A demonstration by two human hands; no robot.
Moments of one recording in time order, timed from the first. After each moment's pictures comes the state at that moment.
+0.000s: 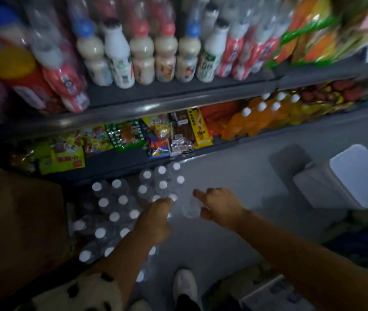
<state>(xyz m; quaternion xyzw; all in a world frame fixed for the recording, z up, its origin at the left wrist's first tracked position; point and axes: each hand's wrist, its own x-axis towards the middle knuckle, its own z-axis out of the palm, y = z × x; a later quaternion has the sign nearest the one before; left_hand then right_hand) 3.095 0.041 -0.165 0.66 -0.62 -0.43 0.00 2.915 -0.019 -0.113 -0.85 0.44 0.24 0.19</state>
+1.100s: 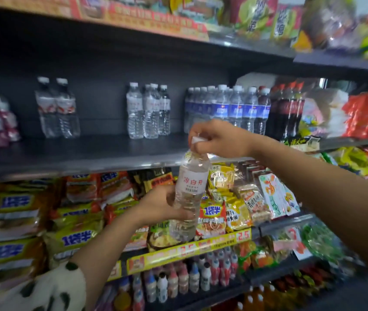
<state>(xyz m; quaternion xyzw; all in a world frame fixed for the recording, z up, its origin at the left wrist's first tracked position) 3.176 0.010 0.547 0.46 -0.73 -0.35 0.38 2.986 -0.021 0.690 -0.92 0.30 -0.25 0.03</state>
